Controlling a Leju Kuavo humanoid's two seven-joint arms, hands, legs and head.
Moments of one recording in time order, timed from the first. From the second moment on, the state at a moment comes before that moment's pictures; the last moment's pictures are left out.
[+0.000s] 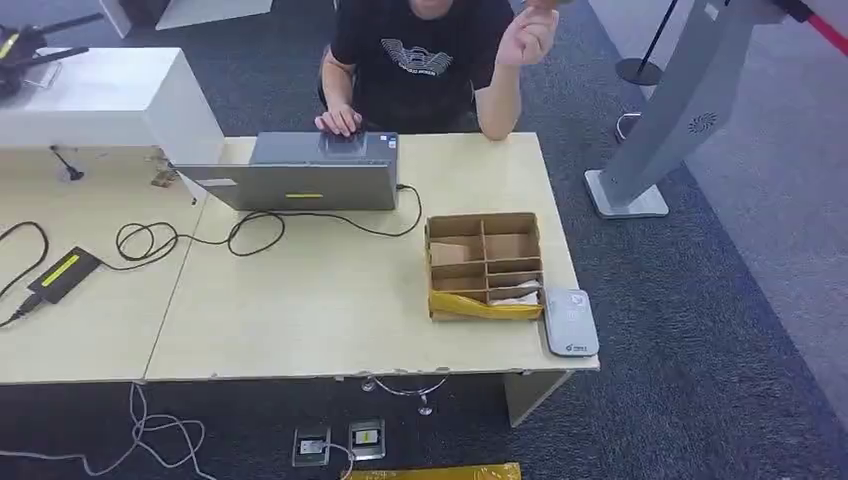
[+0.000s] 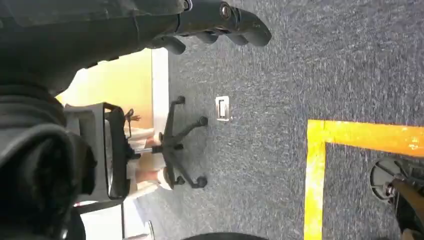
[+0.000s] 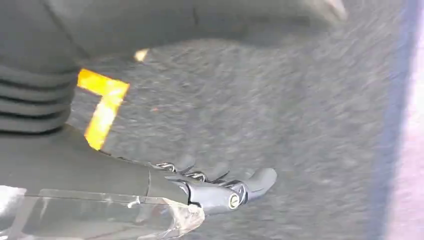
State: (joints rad) left arm -0.07 -0.05 -0.28 -0.17 0.16 0.33 0.47; right arm -0.07 -0.39 -0.36 -0.63 -0.80 -0.49 -0.25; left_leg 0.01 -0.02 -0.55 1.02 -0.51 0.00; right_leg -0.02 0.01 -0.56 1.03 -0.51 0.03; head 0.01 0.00
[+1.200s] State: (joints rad) left arm -0.07 -0.04 -0.34 -0.17 0.16 0.33 0.37; right arm -0.25 -0.61 -0.13 -1.69 -0.34 -0.69 0.02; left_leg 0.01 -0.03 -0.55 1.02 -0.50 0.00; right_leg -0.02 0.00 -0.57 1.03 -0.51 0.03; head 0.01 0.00
